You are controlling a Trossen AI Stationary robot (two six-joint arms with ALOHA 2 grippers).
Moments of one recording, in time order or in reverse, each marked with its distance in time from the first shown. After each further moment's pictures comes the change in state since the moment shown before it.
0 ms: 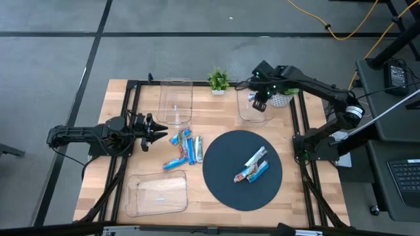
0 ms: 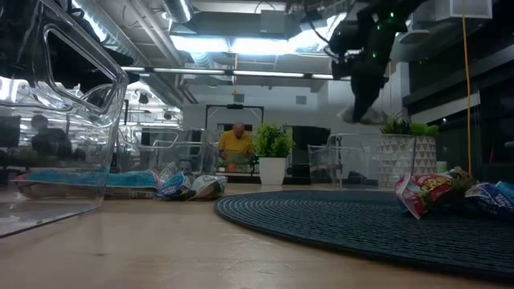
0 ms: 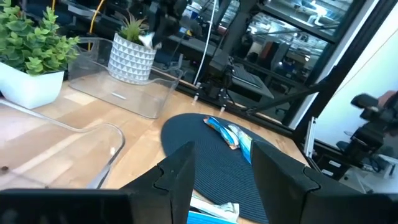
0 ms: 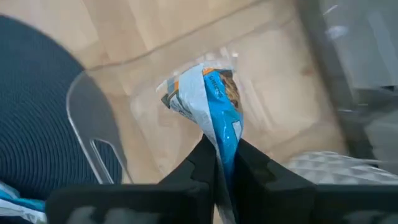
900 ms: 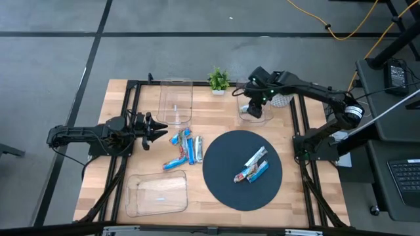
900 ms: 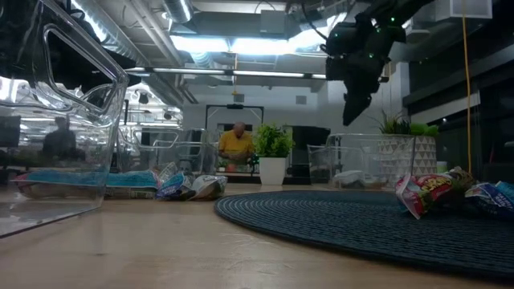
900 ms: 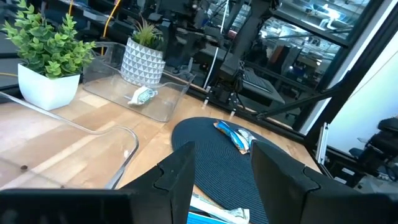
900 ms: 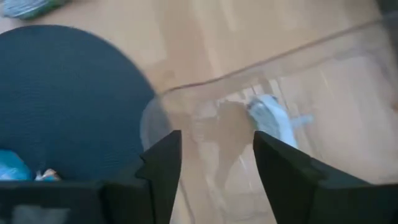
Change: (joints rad) left arm 0.000 0.000 0.000 -0.002 -0.051 0.001; right arm 0.064 0.000 -0.066 0.107 -0.193 0.038
